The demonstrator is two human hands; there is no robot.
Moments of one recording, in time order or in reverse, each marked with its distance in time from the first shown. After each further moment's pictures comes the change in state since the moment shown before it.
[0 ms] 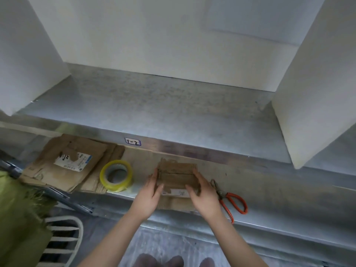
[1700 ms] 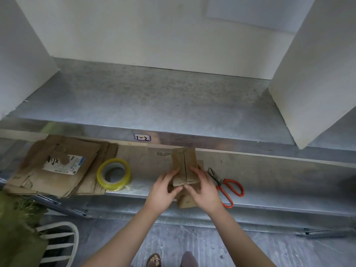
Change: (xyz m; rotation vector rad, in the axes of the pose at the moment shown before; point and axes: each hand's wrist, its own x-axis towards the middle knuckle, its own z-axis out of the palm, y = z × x) left_hand 0.005 0.004 0.024 -0.078 -0.035 0.168; right_hand -0.020 0.003 0.018 -0.028 0.056 -0.014
